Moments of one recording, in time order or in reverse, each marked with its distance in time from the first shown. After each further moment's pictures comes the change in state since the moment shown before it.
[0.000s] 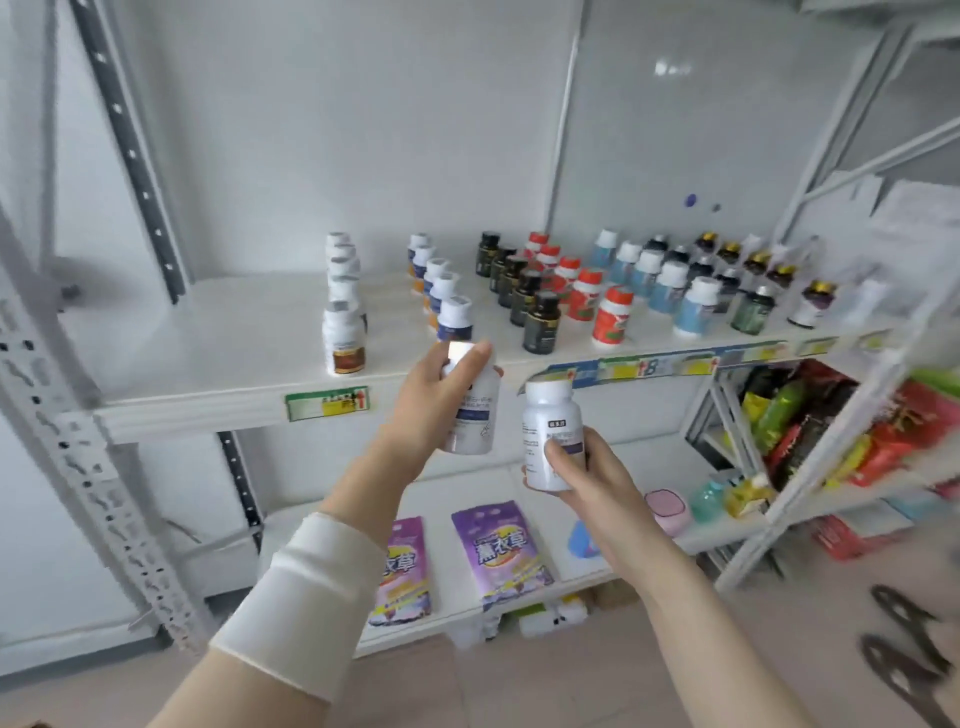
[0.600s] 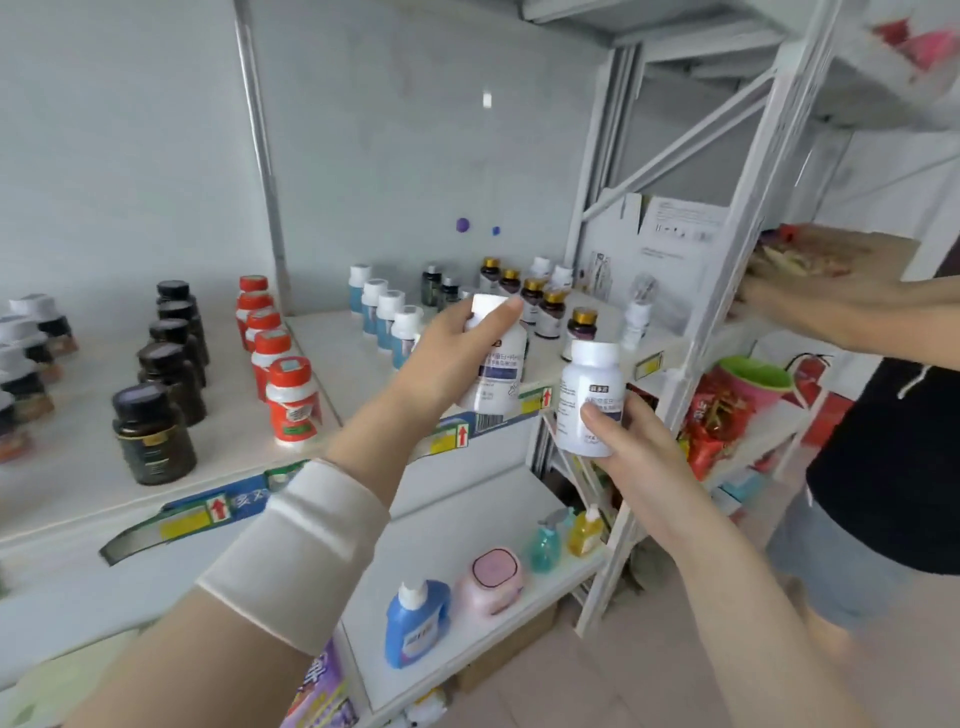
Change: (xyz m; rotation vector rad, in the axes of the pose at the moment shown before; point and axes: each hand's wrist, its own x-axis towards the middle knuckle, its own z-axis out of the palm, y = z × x) left_hand 0.174 0.045 0.371 0.017 -0.364 0.152; right_hand 0.101 -0.065 -0.375 0.001 0.331 -0.151
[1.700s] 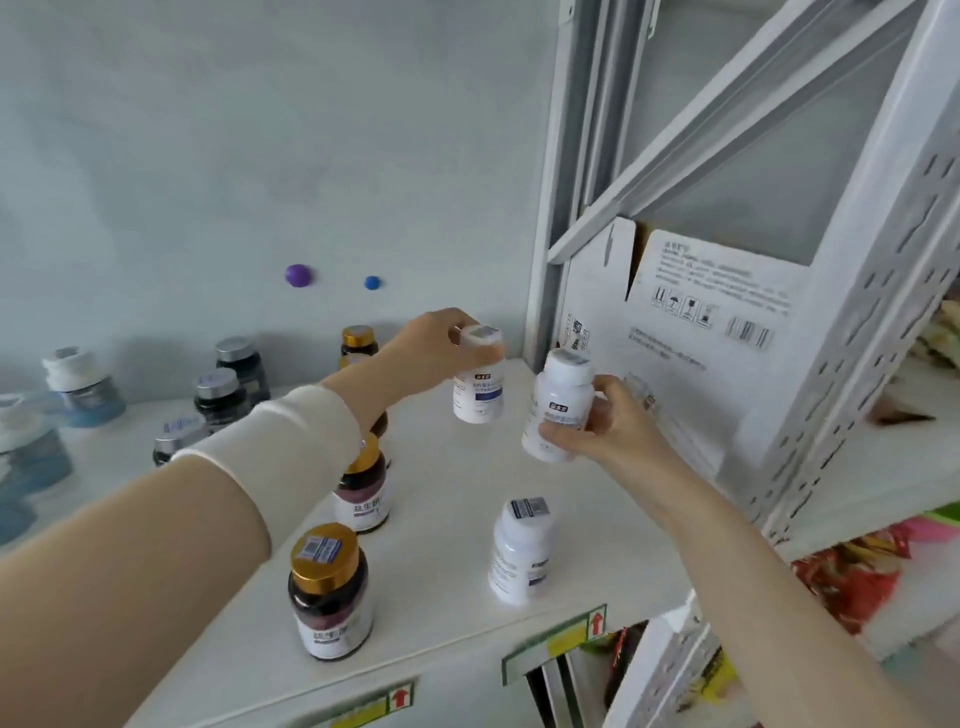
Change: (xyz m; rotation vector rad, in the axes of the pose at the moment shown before) left_hand 0.489 -0.098 0.205 0.609 0.111 -0.193; right_hand 0.497 0.037 -0.270 -0.181 -0.295 -0.010
